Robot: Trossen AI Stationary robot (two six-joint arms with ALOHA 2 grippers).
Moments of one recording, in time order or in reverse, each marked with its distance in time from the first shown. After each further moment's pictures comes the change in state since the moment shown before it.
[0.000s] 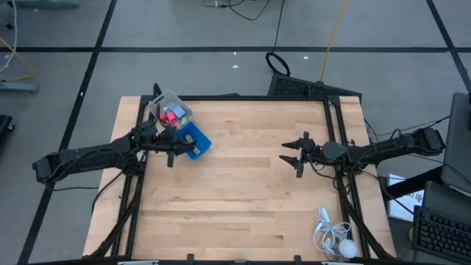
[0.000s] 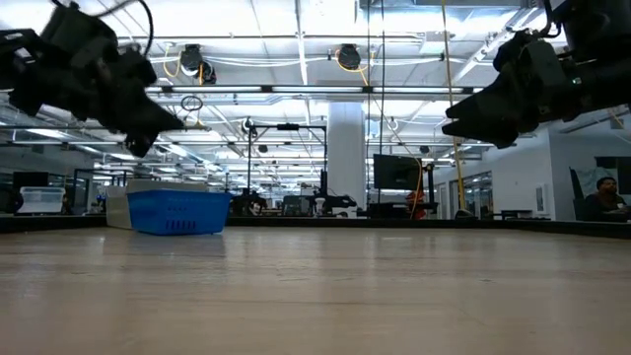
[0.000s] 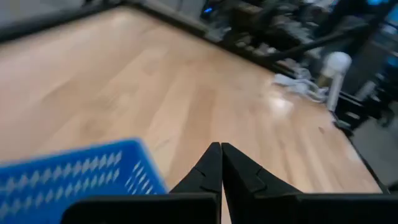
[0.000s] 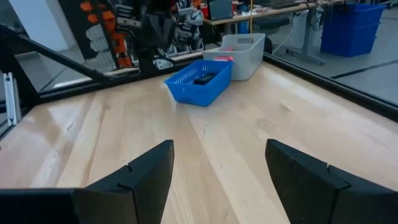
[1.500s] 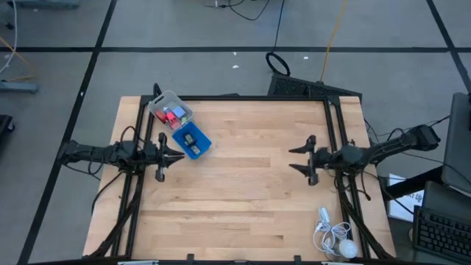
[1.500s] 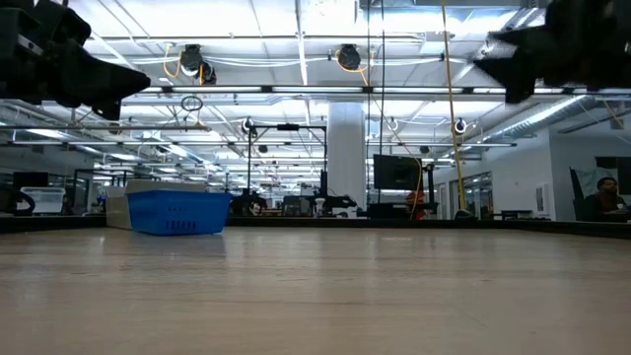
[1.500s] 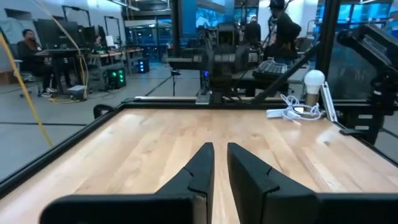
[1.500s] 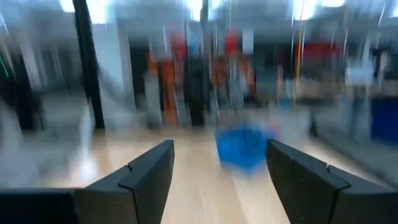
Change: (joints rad) left arm -0.594 -0.578 -0.131 -0.115 -0.628 0.273; right arm 0.183 -0.267 -0.082 0.079 0.000 -0.221
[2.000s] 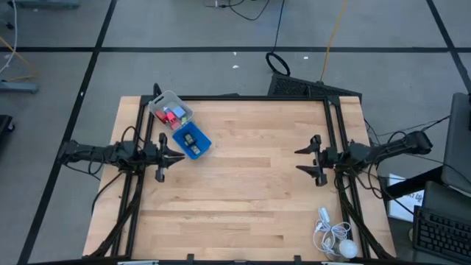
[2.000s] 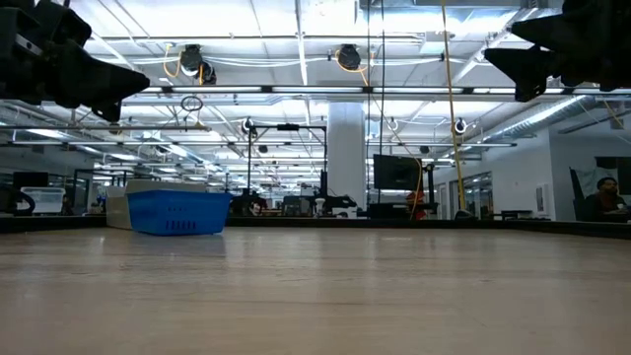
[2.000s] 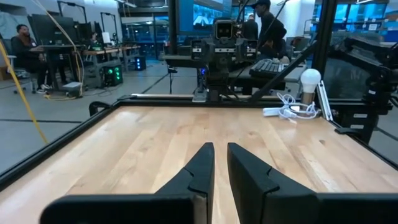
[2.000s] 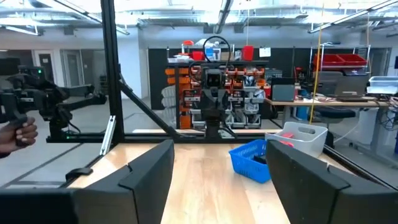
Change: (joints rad) left arm -0.003 0.004 0.001 -0.013 0.010 -0.018; right arm 0.004 -0.235 -0.005 -0.154 -0.077 -0.026
